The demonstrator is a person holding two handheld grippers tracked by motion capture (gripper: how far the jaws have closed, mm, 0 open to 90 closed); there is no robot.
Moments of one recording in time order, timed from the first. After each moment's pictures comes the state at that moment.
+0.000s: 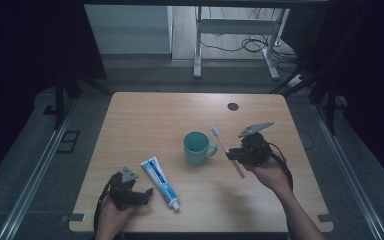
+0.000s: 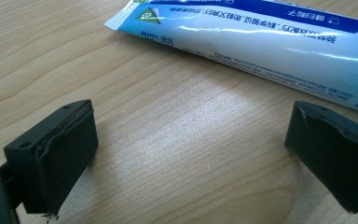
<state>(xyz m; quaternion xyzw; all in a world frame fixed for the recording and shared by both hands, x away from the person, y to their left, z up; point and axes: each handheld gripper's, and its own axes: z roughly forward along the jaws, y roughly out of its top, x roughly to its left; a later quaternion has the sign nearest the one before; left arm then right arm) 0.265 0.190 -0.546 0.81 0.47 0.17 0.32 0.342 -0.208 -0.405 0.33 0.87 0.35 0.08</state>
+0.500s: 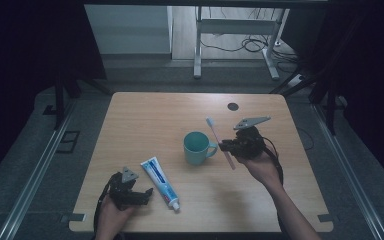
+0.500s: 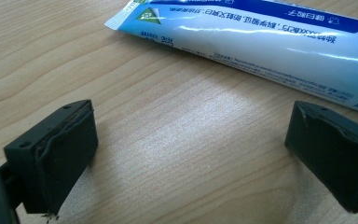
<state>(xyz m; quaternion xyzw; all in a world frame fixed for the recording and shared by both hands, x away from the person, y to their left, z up) 0.265 0.190 -0.546 0.81 0.47 0.17 0.32 0.355 -0.193 -0.398 0.33 0.85 0.40 0.10</state>
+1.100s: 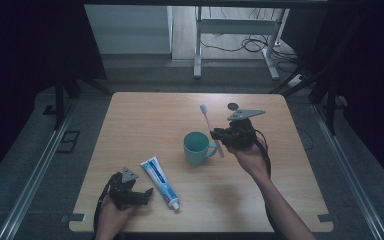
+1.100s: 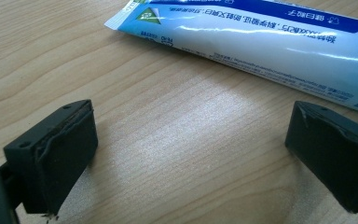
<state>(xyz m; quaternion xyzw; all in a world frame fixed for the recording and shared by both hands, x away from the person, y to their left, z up) 0.265 0.190 -0.546 0.81 0.47 0.17 0.32 0.375 -0.173 -0.393 0.33 0.82 0.46 0.12</state>
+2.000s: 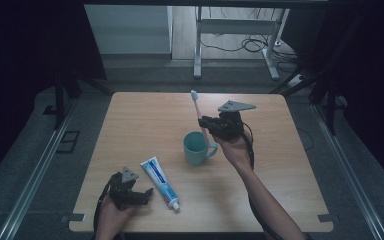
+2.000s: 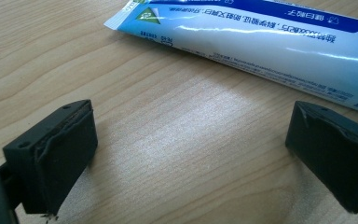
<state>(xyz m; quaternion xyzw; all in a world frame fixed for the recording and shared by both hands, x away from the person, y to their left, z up) 0.265 0.190 -0.546 0.81 0.47 0.17 0.32 0.394 -0.141 -0.390 0.33 0.78 0.52 0.14</state>
